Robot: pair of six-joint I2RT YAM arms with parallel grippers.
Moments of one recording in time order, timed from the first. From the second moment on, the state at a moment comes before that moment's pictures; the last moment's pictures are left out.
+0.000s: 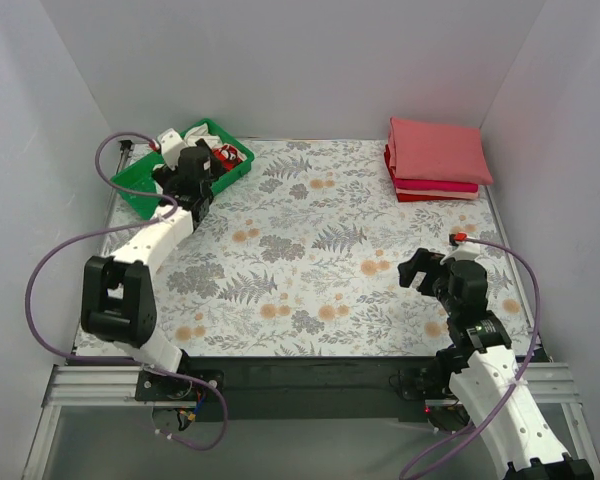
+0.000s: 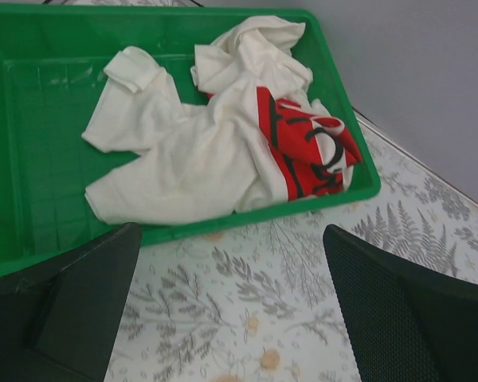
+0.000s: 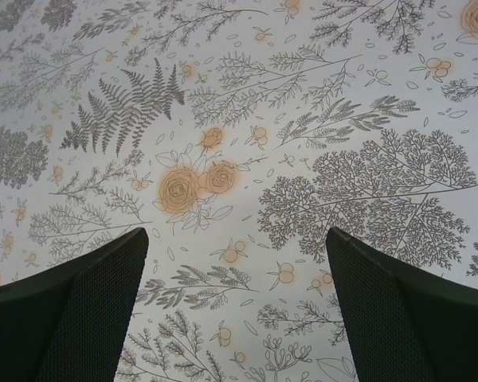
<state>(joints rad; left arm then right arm) -0.23 1.54 1.12 0.01 -0.59 -0.57 0.20 0.48 0.32 -0.27 0.01 0.38</state>
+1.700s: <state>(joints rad) -0.04 1.86 1.80 -0.22 -0.10 -0.35 0.20 0.45 0.28 -0.22 -0.05 0.31</state>
